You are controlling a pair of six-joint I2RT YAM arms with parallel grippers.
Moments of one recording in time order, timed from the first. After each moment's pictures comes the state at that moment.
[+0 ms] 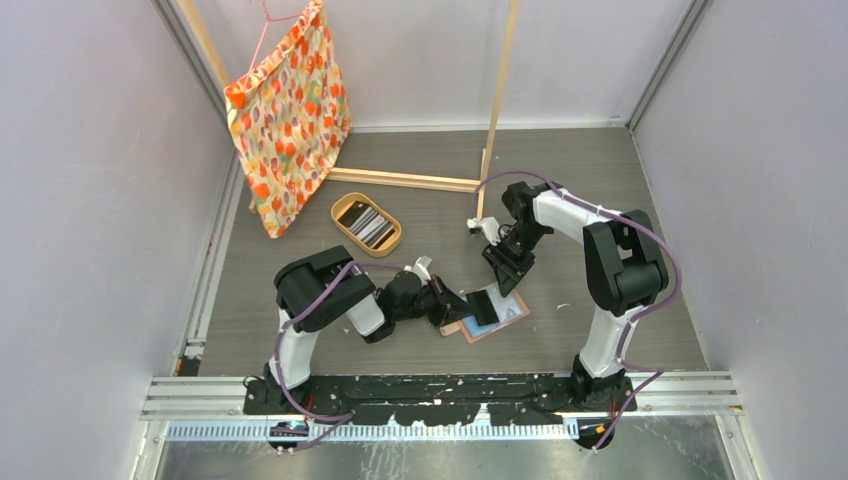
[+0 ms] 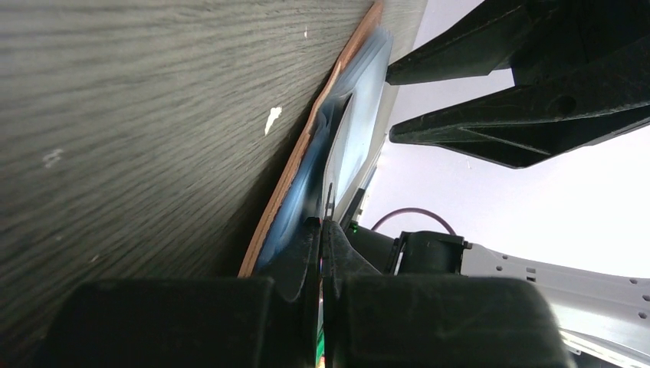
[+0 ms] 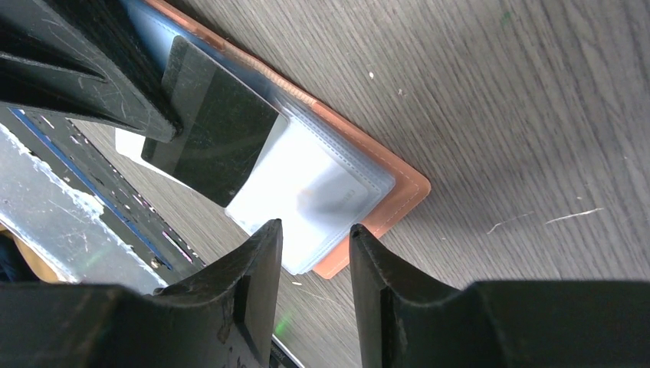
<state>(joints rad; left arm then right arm) -0.92 2.01 0.52 1.13 0.28 -1.54 0.33 1.85 1.22 -1.03 -0.45 -0.57</state>
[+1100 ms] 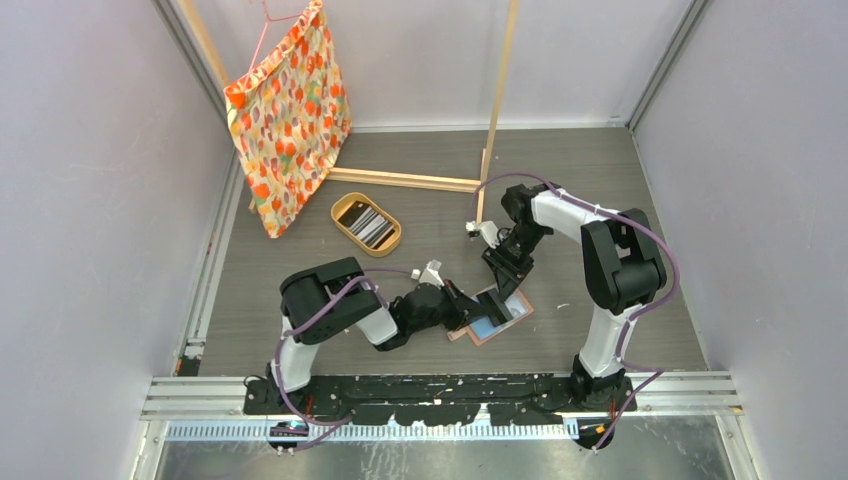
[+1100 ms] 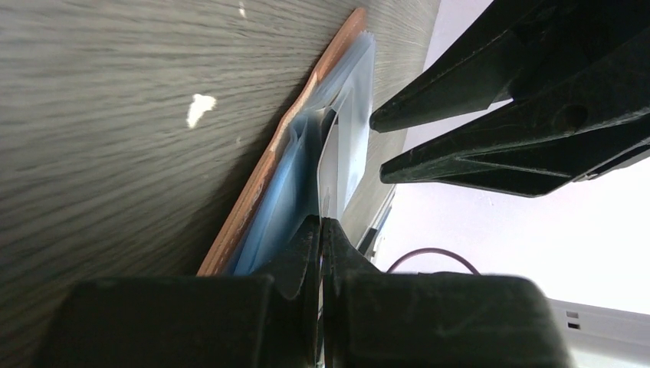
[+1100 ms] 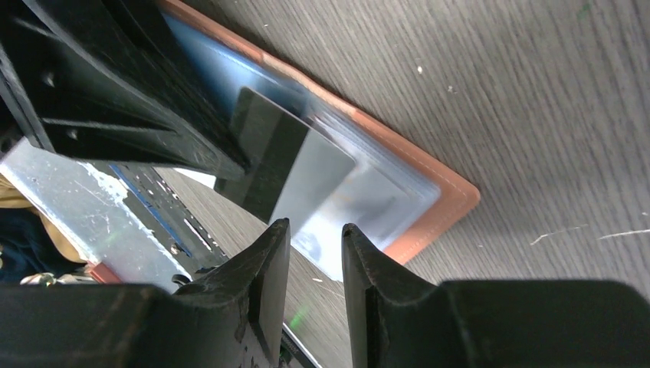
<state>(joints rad) -1.07 1.99 0.58 1.05 0.00 -1.52 0.34 1.87 1.22 -1.08 -0.50 -0.60</state>
